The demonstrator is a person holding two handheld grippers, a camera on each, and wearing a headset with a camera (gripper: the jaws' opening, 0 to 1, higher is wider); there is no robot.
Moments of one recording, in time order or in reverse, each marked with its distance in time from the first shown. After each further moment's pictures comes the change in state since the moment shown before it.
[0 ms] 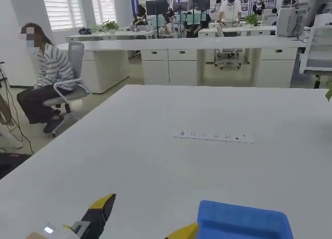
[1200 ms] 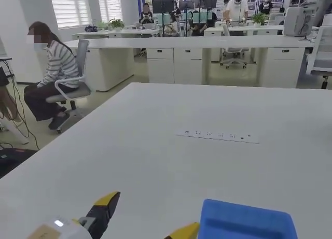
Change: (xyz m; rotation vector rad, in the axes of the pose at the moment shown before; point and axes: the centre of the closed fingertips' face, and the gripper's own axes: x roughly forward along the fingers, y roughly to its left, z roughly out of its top) left arm -0.002 0.001 -0.001 0.029 0.011 0.016; right arm -0.001 -0.001 0.000 0.021 0.000 0.002
